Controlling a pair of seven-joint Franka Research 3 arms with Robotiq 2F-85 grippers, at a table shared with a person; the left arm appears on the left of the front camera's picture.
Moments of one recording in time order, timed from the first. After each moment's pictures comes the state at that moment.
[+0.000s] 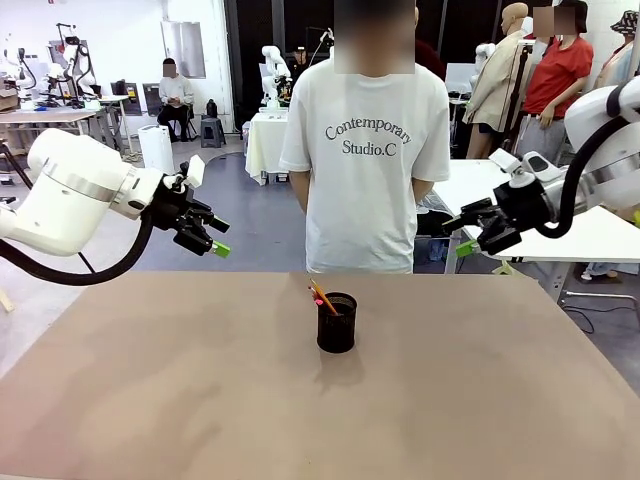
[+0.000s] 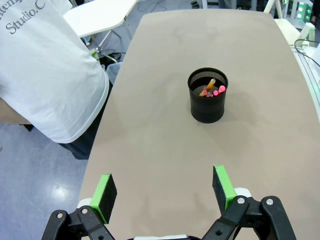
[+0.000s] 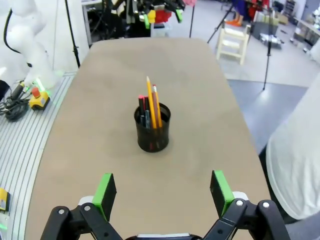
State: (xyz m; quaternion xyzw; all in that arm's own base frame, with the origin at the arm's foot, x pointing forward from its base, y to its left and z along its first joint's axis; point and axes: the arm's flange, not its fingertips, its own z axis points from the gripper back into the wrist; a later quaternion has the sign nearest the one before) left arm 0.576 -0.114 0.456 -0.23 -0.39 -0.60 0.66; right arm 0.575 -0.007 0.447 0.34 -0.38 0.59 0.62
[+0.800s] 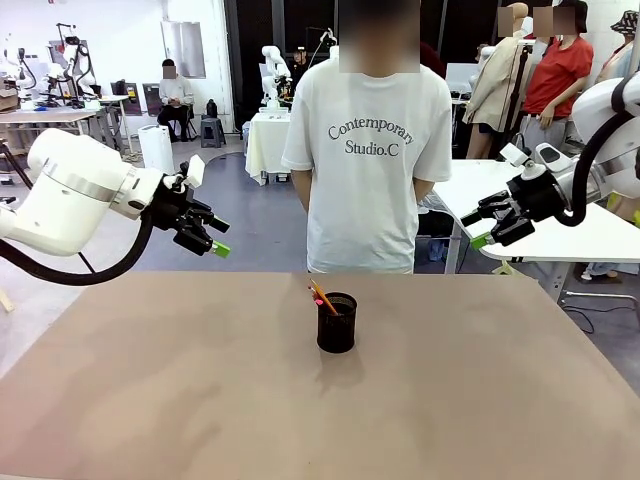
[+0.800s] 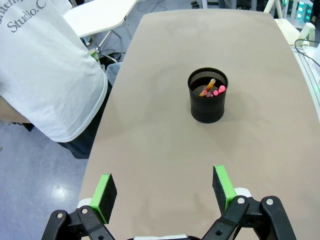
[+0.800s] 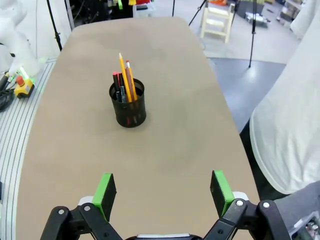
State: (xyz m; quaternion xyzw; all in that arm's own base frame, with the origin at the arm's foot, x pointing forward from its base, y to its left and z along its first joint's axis) left arm 0.576 -0.114 0.456 -0.23 -0.39 -0.60 0.66; right arm 0.600 -0.037 0.453 0.30 -0.36 0.59 0.66
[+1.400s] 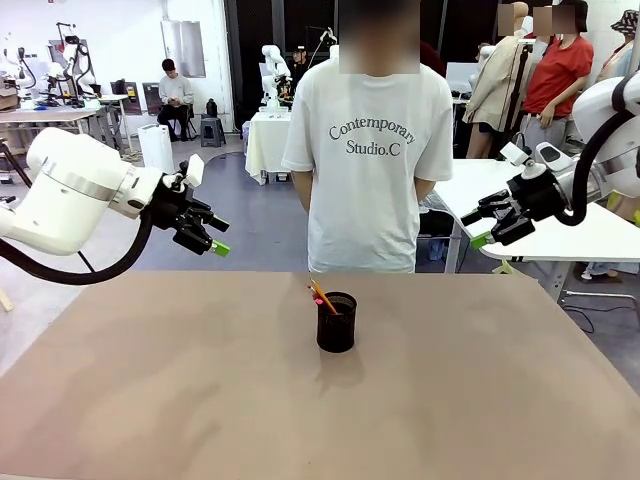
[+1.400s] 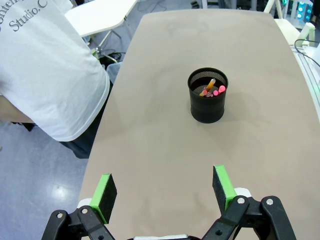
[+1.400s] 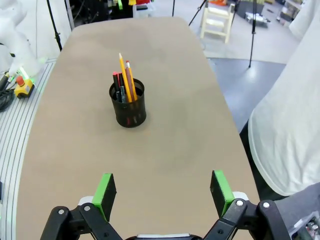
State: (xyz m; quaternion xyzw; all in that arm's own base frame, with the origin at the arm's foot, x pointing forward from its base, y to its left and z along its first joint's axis) left arm 0.576 -0.114 0.456 -0.23 -0.39 -0.60 0.66; right arm 0.599 -0.037 0.453 0.30 -0.36 0.59 0.66
